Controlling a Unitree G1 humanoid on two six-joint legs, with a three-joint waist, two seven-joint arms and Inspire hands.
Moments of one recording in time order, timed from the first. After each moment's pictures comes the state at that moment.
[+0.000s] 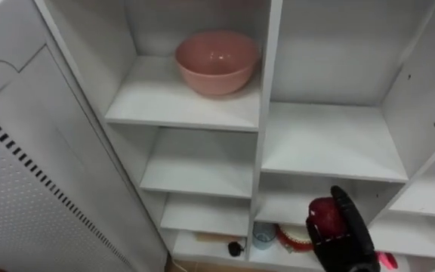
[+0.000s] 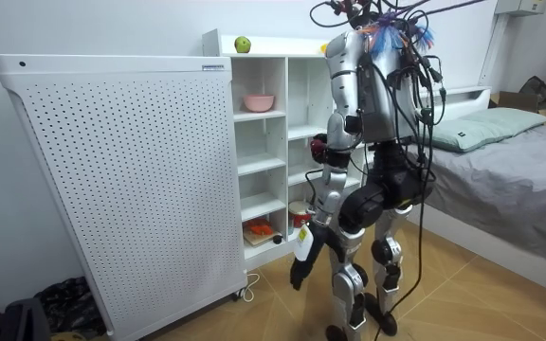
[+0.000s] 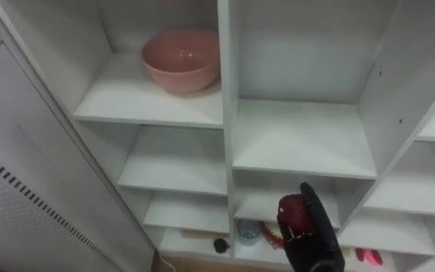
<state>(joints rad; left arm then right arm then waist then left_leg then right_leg) 0.02 0.18 -0.19 1.15 0.27 0.11 0.26 -0.55 -0.27 0.01 0.92 1.61 -0.02 0.05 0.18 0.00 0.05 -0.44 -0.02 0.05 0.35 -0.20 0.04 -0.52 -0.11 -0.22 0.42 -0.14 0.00</state>
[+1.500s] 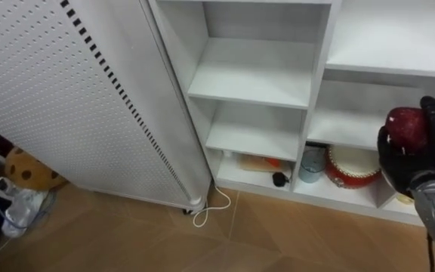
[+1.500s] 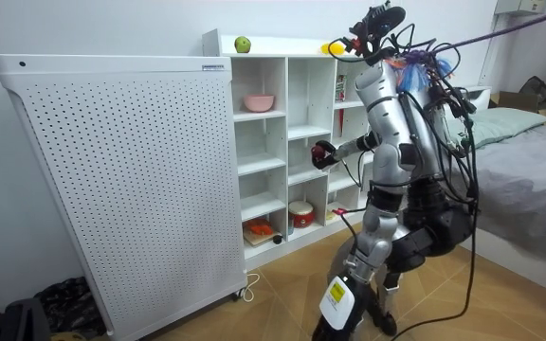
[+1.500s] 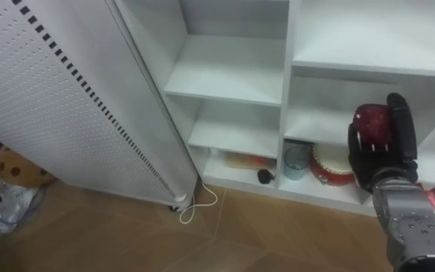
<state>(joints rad) 0.16 0.32 -0.32 0.87 0.15 0.10 0.33 -0.86 -0.50 -0.10 0.95 1.70 -0.06 -0.18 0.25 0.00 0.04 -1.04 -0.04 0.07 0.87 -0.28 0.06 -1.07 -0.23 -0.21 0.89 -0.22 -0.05</state>
